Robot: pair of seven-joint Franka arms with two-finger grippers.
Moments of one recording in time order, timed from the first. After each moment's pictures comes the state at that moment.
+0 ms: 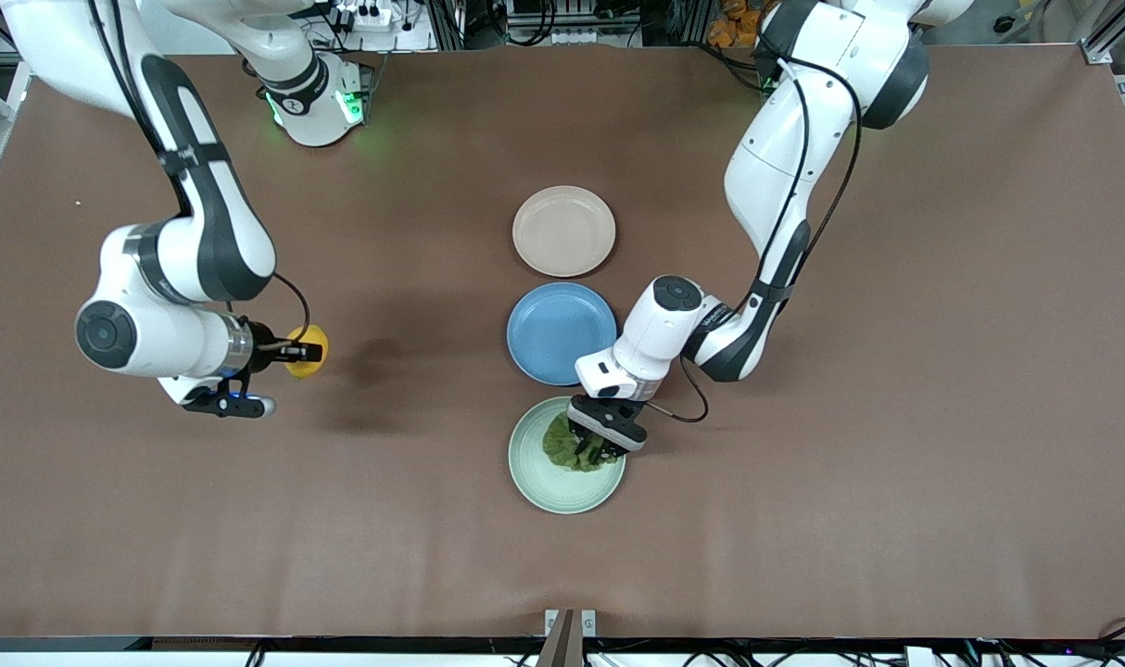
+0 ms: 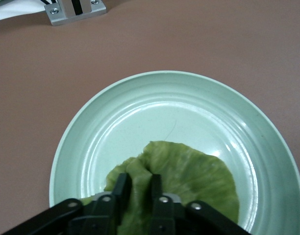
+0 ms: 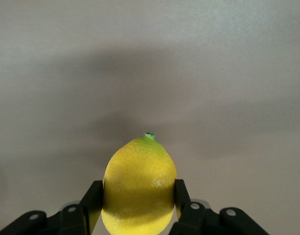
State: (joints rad) left arm -0.55 1.04 -0.06 -1.38 0.26 3.08 -0.32; right arm 0.06 0.43 0.04 -1.82 0.13 2.00 0.16
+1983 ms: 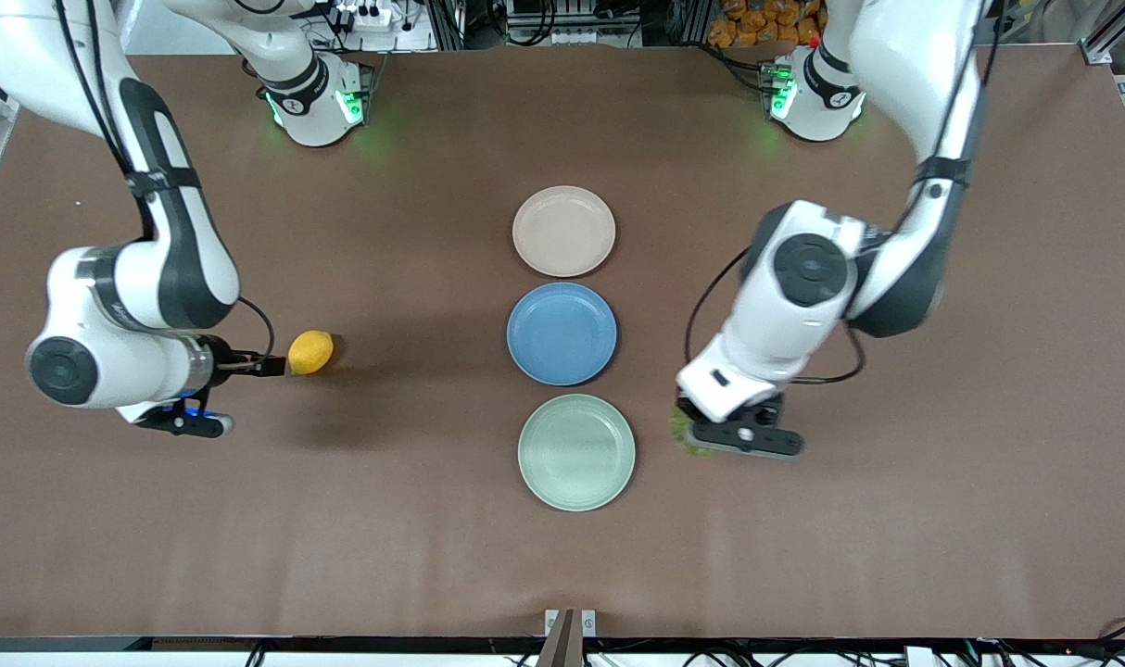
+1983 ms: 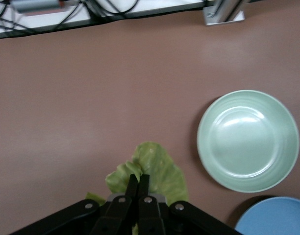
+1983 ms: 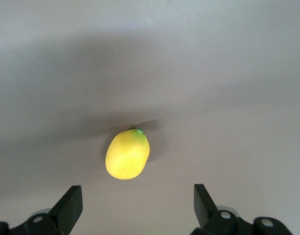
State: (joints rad) left arm -0.36 0.57 -0.07 -1.36 0.07 2.13 -0.28; right arm 0.02 0.47 0.03 -1.58 -0.01 1.76 0.16
